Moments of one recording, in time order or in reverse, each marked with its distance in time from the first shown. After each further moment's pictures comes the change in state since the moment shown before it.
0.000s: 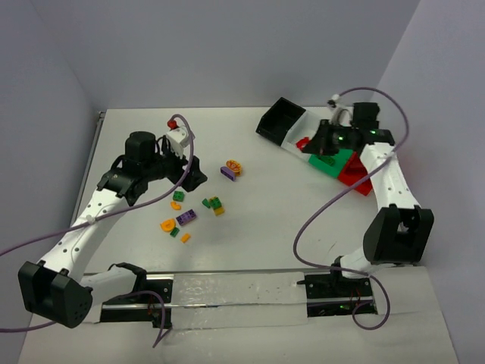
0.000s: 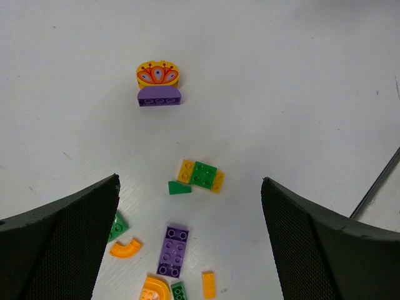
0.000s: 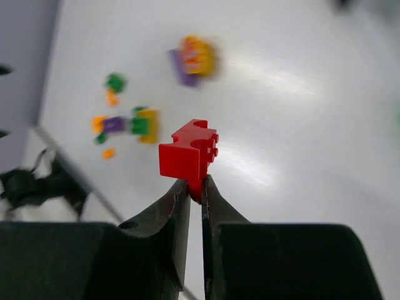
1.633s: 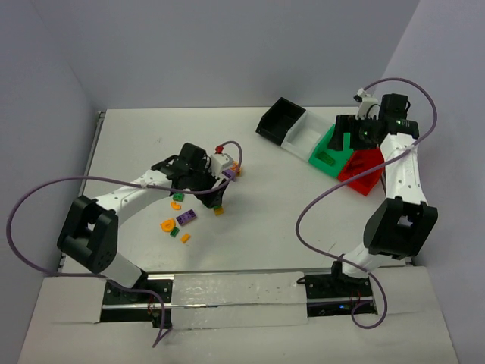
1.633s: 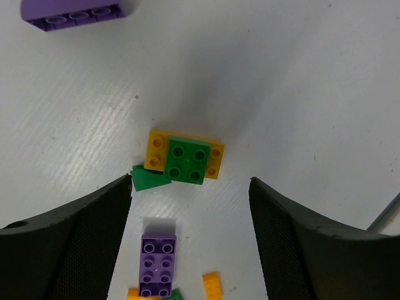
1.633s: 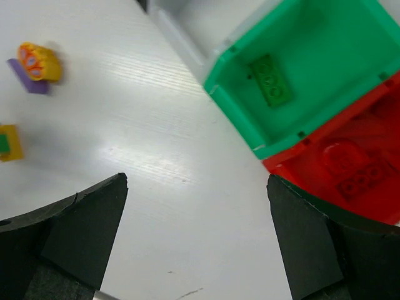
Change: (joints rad) left arm -0.198 0.402 0.010 -0.028 -0.145 0.112; right arm -0.222 0.069 0.175 -0.183 0.266 -0.289
